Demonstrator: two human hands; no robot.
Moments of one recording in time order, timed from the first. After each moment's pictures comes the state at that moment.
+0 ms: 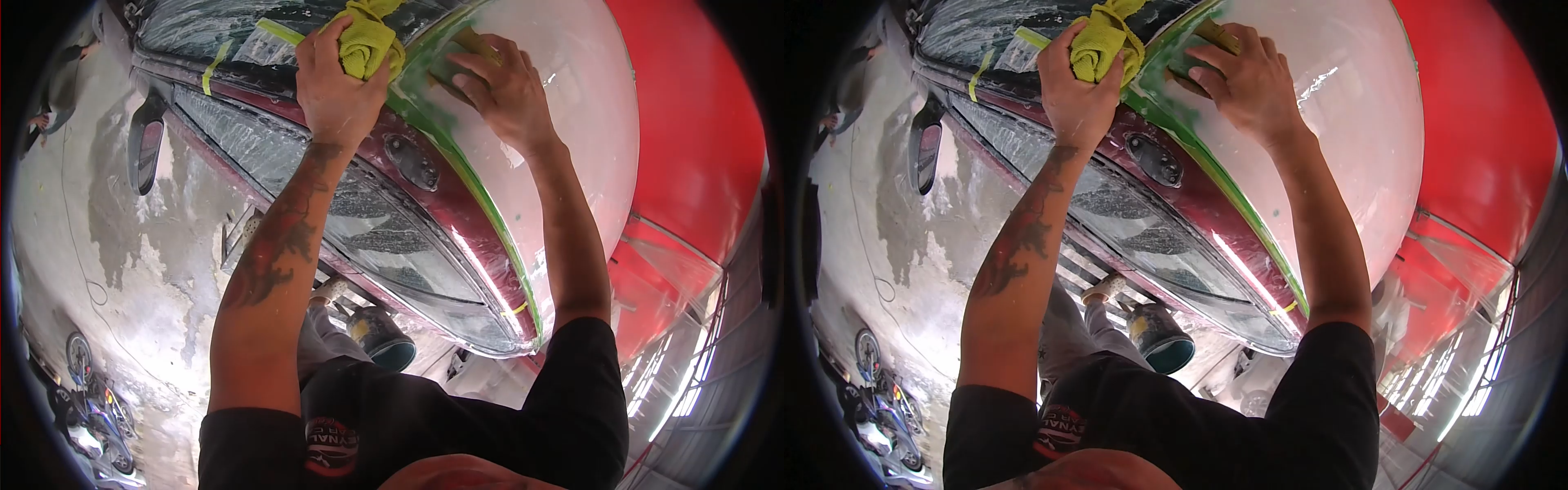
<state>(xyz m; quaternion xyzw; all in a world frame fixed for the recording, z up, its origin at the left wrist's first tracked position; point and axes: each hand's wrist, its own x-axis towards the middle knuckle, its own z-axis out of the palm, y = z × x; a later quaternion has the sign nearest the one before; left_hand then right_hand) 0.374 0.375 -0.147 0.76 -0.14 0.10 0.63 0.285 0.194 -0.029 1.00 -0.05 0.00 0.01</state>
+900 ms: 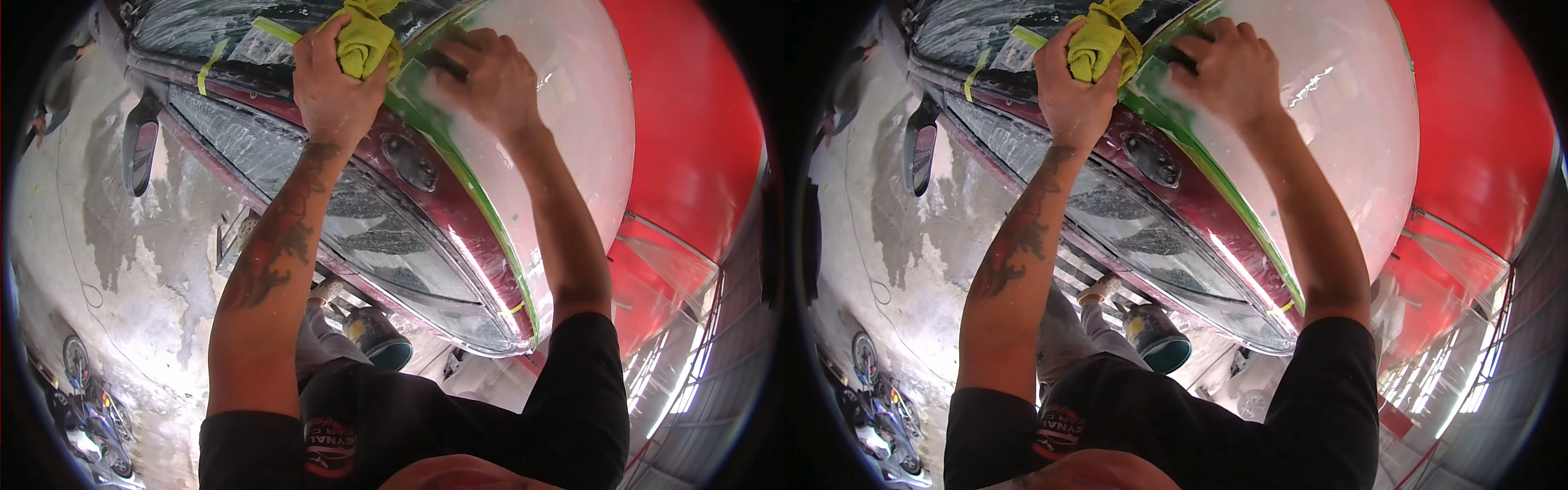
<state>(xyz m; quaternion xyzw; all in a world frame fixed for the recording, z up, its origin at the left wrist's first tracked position) 0.374 0.375 -0.150 0.75 -0.14 0.09 0.63 0.317 0.206 -0.031 0.99 -0.06 0.00 0.10</state>
